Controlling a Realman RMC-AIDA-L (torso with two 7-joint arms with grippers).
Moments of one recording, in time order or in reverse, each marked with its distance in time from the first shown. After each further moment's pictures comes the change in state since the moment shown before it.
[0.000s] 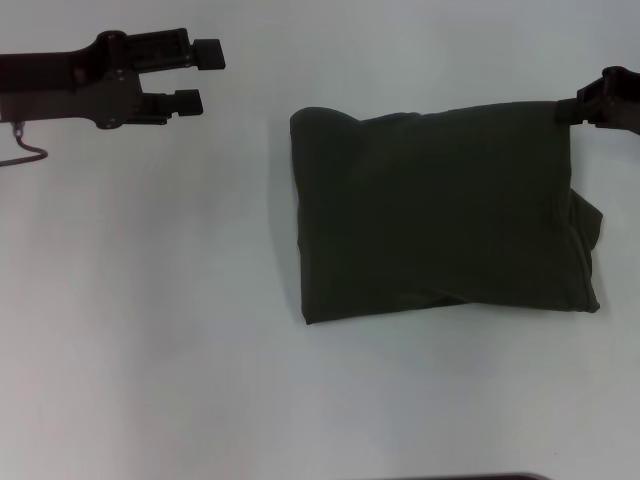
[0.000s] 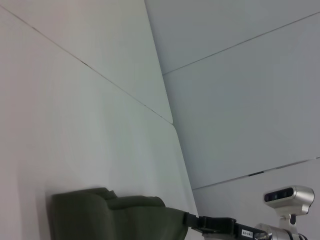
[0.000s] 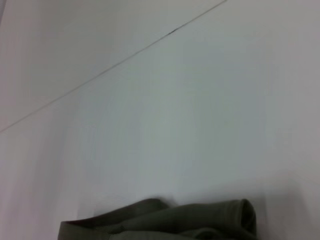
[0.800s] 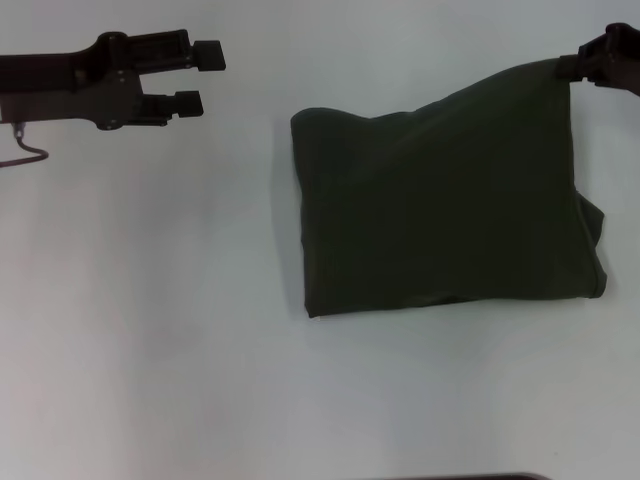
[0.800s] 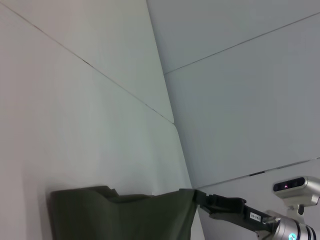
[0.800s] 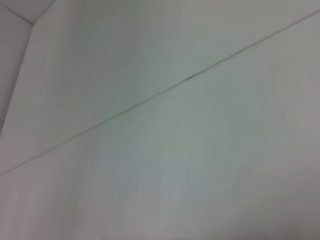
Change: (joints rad) left arm -0.001 0.000 0.000 -0.002 0.003 -0.002 -0.003; right arm 0.022 -0.004 0.017 -0.004 0.056 0.043 -0.010
